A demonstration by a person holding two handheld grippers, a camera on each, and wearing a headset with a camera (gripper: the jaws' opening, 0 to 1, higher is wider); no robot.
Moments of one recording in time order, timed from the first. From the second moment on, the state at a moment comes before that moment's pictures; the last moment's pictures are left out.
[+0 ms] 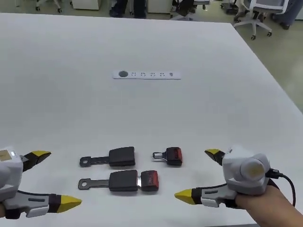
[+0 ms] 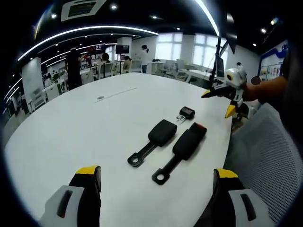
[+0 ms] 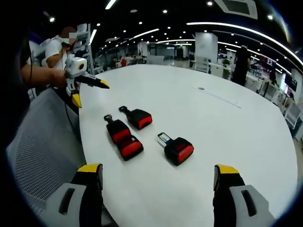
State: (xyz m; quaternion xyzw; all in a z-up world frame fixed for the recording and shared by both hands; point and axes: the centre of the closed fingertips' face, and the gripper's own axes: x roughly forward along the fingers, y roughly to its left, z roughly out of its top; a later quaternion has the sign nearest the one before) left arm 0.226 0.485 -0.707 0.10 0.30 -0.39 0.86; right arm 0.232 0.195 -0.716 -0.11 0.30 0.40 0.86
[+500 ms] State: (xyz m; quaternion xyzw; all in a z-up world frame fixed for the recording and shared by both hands) left arm 0.224 0.487 -0.702 0.09 0.30 -0.38 0.87; right arm 0.225 0.197 -0.715 -0.12 0.30 0.40 0.86
